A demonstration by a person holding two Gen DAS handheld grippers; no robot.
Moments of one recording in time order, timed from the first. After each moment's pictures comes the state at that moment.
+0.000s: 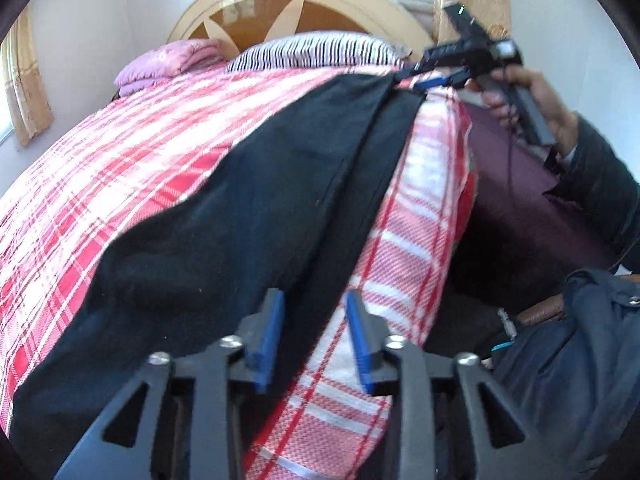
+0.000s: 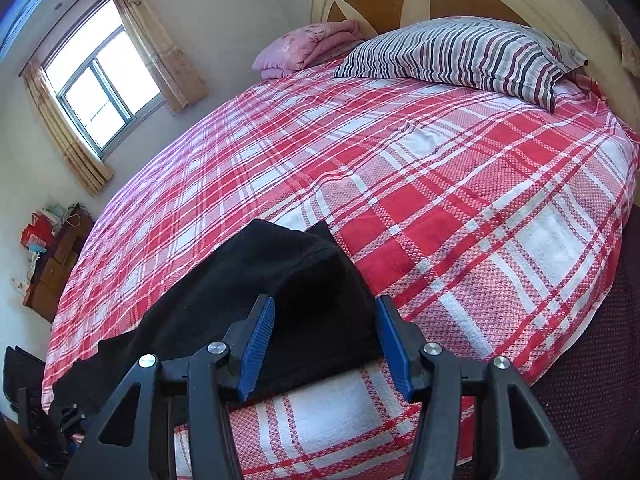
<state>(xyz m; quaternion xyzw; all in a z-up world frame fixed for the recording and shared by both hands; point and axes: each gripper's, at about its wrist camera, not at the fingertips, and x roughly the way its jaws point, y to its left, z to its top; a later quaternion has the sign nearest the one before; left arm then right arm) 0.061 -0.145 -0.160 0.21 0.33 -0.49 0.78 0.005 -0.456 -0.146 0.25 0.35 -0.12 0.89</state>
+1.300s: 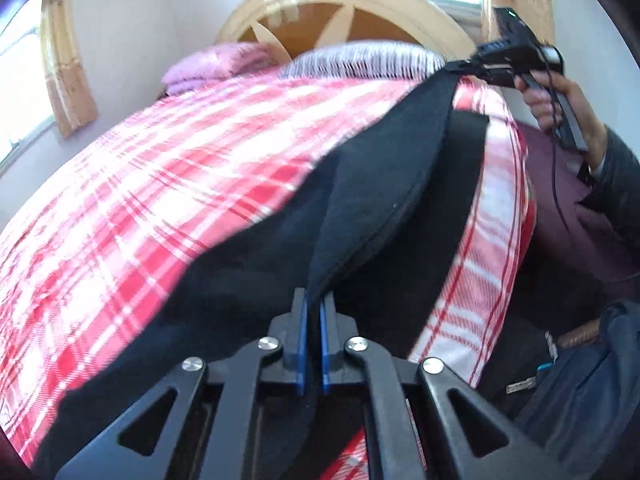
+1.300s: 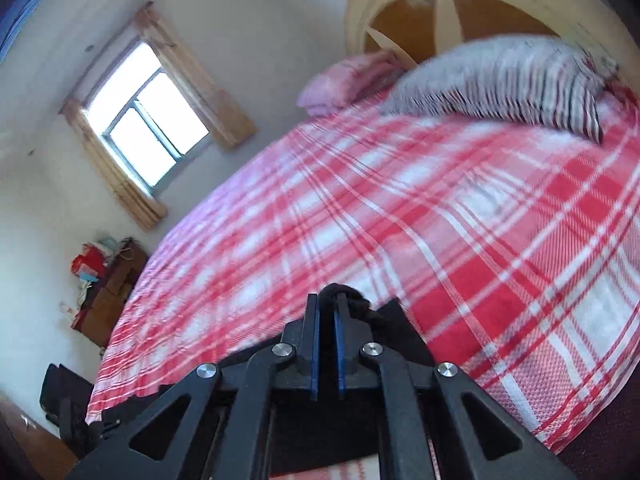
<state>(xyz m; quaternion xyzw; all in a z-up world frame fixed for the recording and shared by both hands) 0.104 -0.131 -0.144 0.20 0.32 -0.42 0.82 0.019 -0.464 -0.106 0.29 0.25 -0.04 0.92</state>
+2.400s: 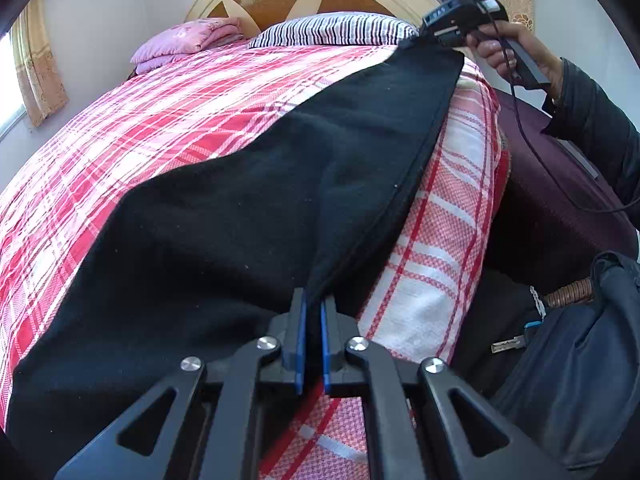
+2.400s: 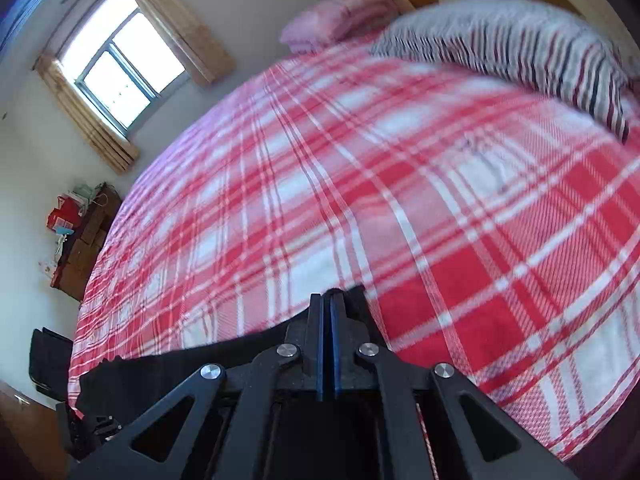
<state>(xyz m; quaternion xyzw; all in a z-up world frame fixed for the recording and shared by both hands) 0.089 -0.143 -0.189 0.22 0.37 -0.45 0.78 0.070 -0.485 -0.128 0.26 0.38 -0.05 0.89</state>
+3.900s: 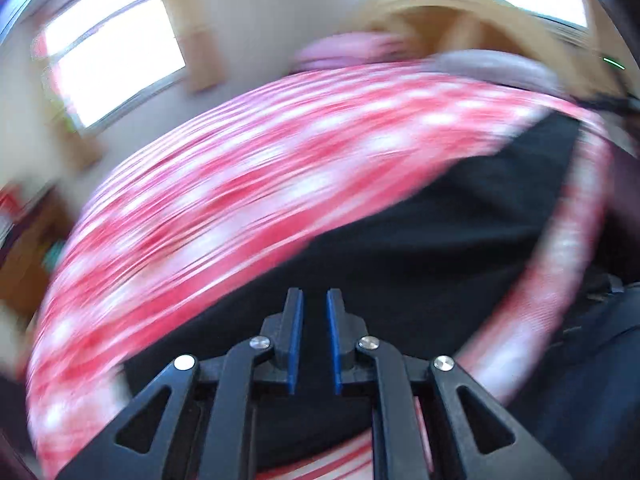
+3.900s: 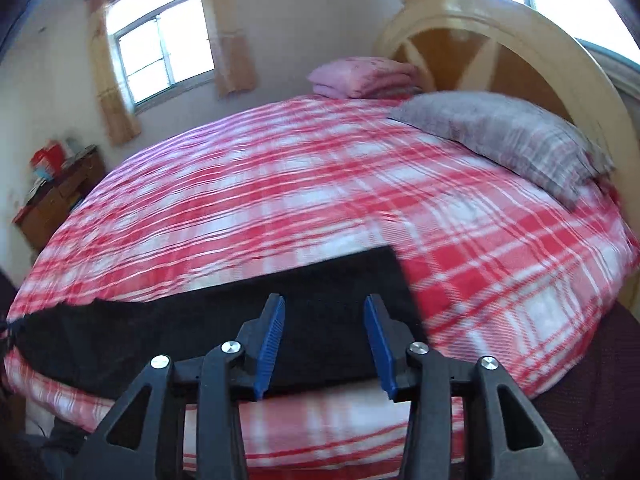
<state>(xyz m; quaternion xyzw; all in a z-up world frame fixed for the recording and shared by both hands) 0.122 0.098 -0.136 0.17 0.35 -0.17 0.91 0.002 -0.379 -0.104 0.09 0.32 -0.08 0.94</state>
